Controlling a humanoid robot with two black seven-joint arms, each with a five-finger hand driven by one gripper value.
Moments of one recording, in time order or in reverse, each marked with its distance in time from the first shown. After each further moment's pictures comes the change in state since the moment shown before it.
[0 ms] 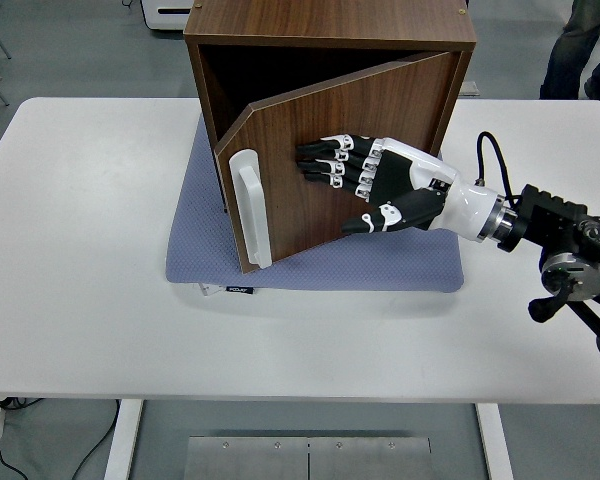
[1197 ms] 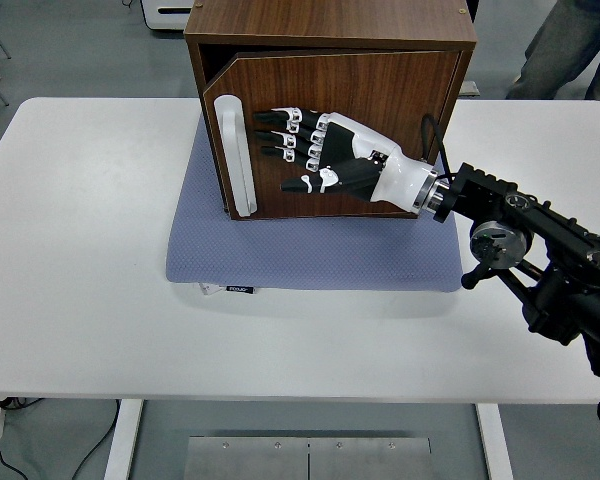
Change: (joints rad) left arm 0.000 0.000 0.000 0.000 0.000 0.000 -0.001; right arm 0.150 0.233 -0.024 -0.290 0.006 -0.019 0.000
